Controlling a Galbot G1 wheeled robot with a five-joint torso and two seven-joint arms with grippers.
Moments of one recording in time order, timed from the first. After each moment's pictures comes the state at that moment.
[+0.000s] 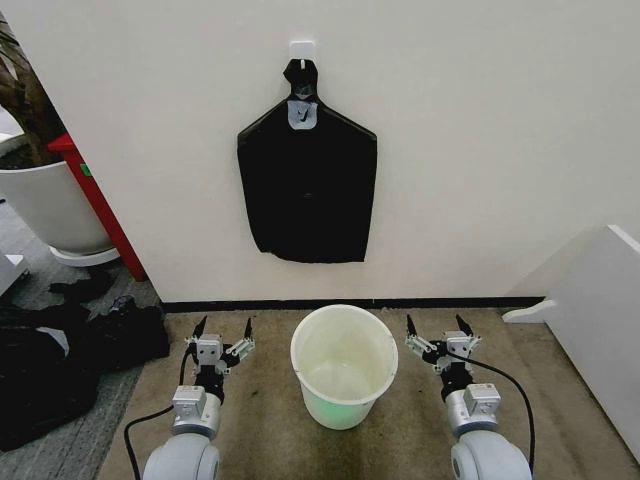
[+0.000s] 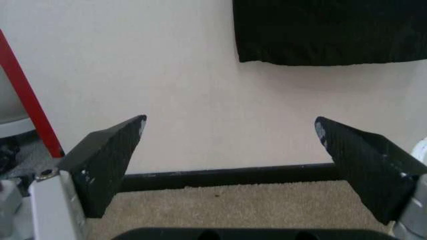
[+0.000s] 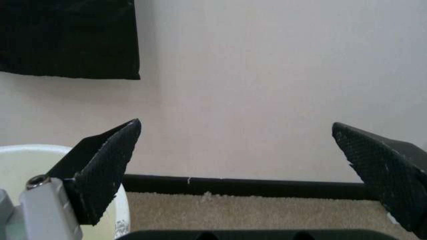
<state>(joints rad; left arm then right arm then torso) 1.55 -1.50 -0.55 -2.00 0.00 0.00 0.00 -1.55 1.50 0.55 2.00 0.00 0.00 0.00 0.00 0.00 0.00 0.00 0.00</state>
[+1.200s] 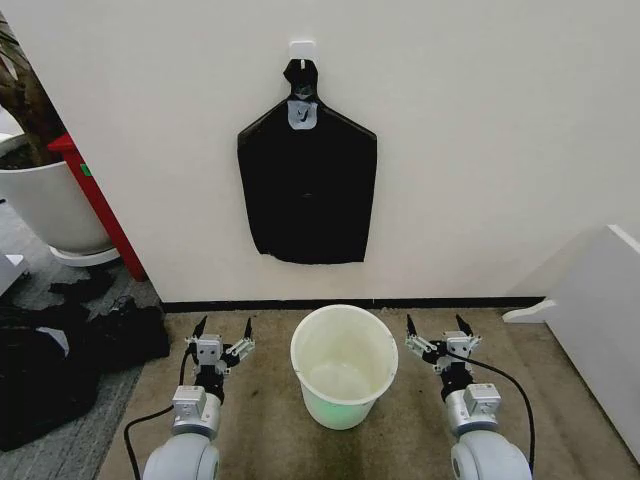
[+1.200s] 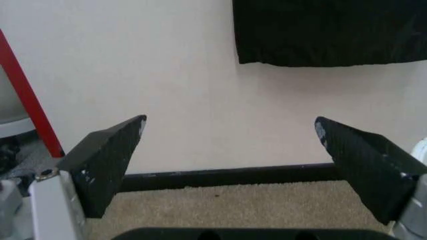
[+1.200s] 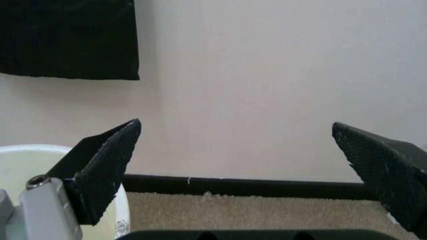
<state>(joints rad) 1.55 -1.50 -0.55 -2.00 0.00 0.00 0.00 -1.55 1.50 0.55 2.00 0.00 0.00 0.00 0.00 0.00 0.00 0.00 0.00</state>
